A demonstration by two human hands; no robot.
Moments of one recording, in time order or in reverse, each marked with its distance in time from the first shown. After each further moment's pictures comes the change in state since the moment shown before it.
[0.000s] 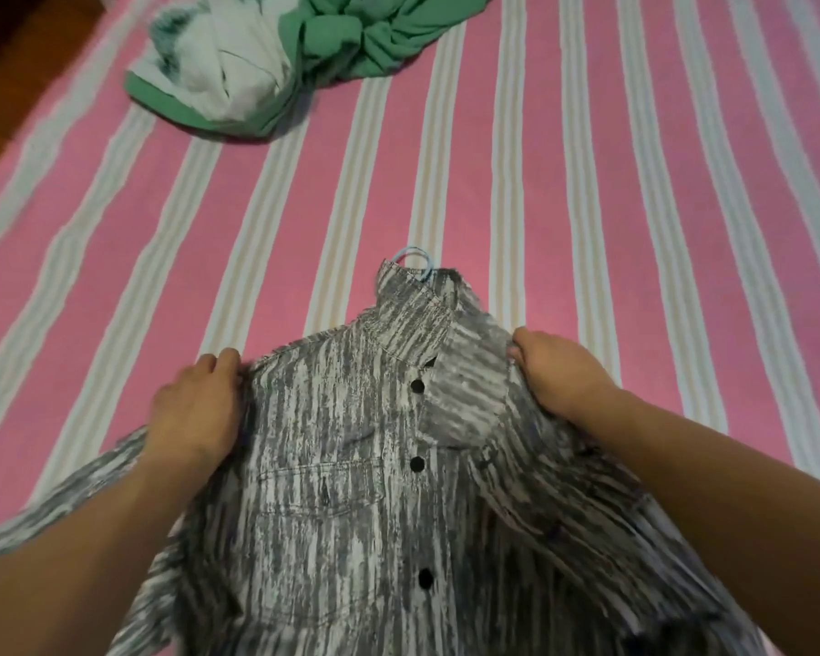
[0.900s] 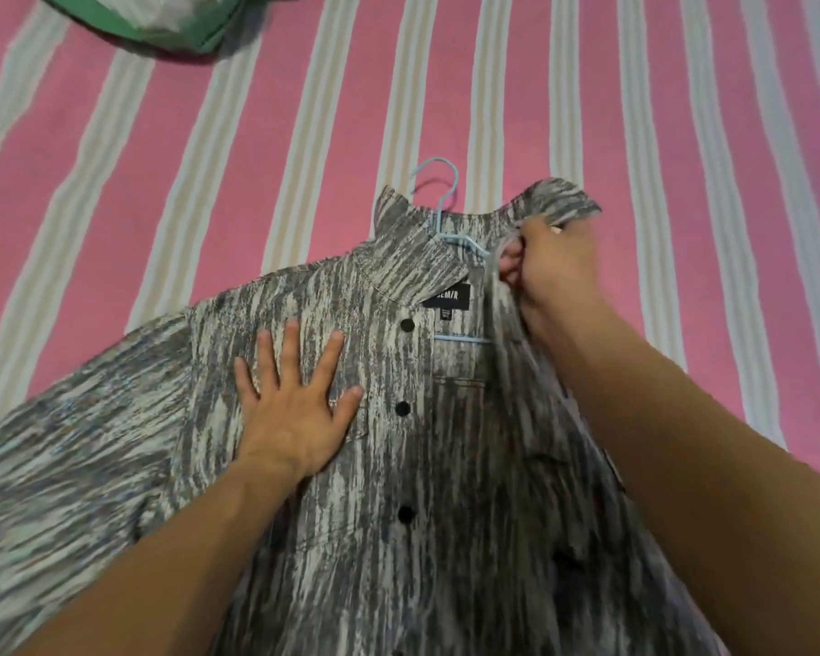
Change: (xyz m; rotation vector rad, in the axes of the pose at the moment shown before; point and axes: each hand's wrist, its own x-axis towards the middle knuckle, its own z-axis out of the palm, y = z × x) left_hand -0.037 0.119 0.052 -0.144 -0.324 0.129; right_hand 0.016 -0.042 -0.056 1.560 0.337 0.487
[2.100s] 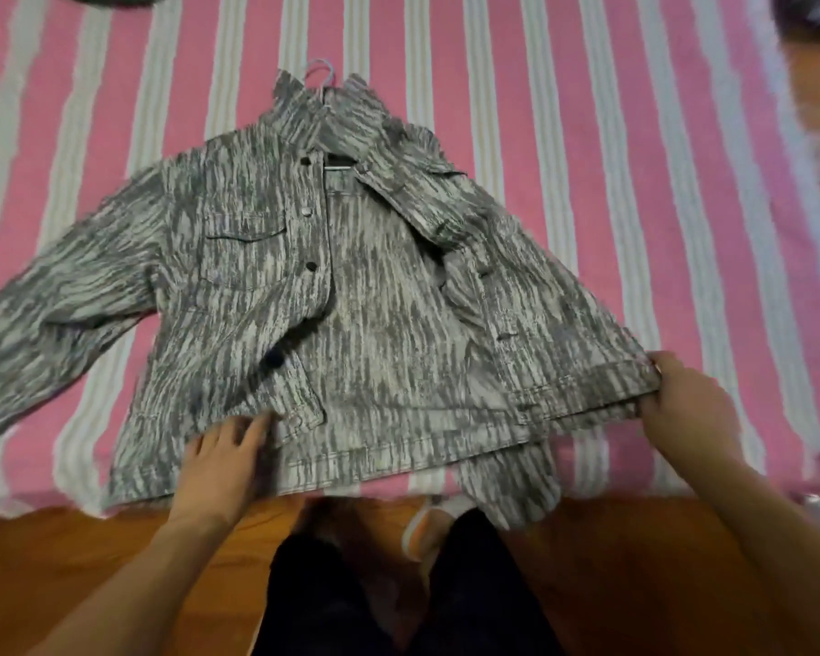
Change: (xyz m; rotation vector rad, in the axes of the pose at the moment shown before) left_hand -0.408 -0.002 0.124 0.294 0.019 0.097; right_hand -0.379 0.093 -0.467 -1.433 0.243 -0.182
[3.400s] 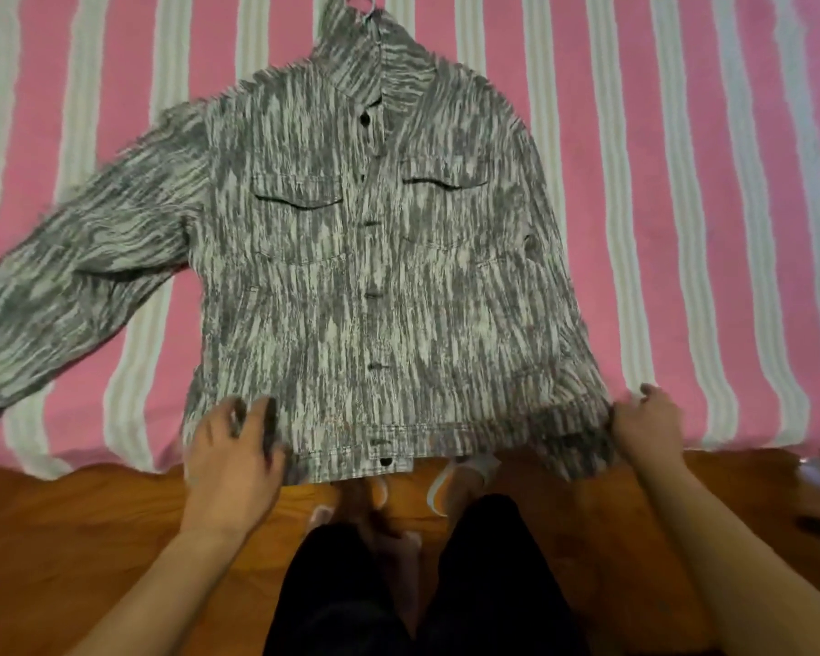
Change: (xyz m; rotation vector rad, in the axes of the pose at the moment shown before) left_hand -0.047 -0.061 0.012 -0.338 0.066 -0.110; right_hand -0.076 -0.063 0.111 0.345 -0.203 0.570
